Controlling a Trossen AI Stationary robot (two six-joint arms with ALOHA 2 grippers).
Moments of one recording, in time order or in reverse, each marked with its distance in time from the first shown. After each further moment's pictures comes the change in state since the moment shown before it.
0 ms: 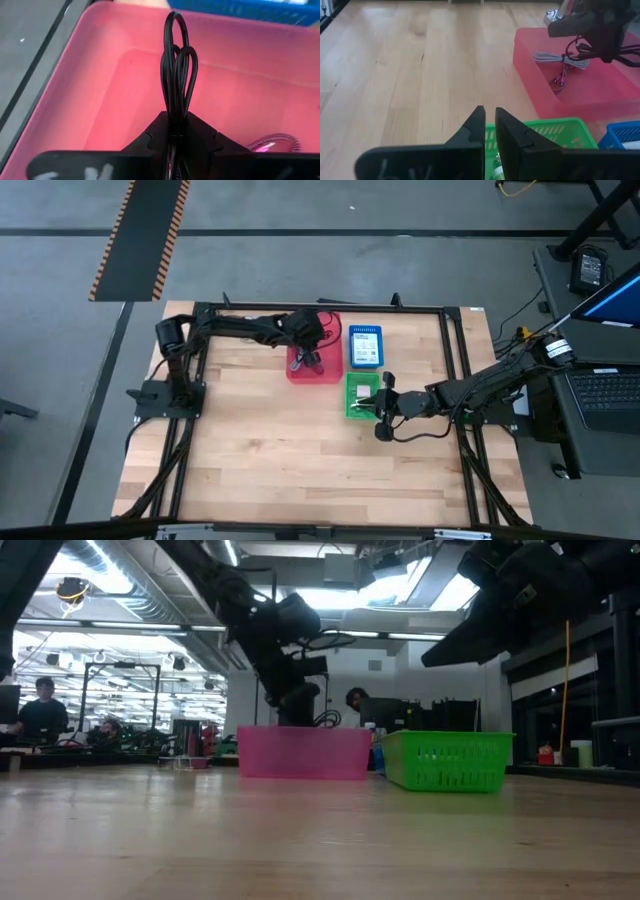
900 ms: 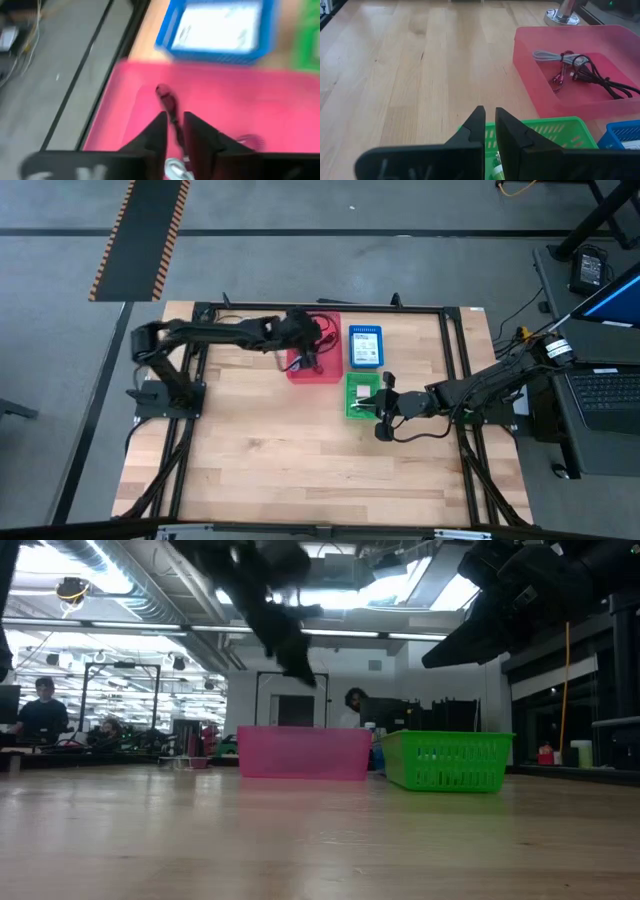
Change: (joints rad) left arm -0.098 -0.177 -0.003 -0.065 -0.130 0.077; right arm 0.000 0.000 0.000 -0.007 0.000 -0.003
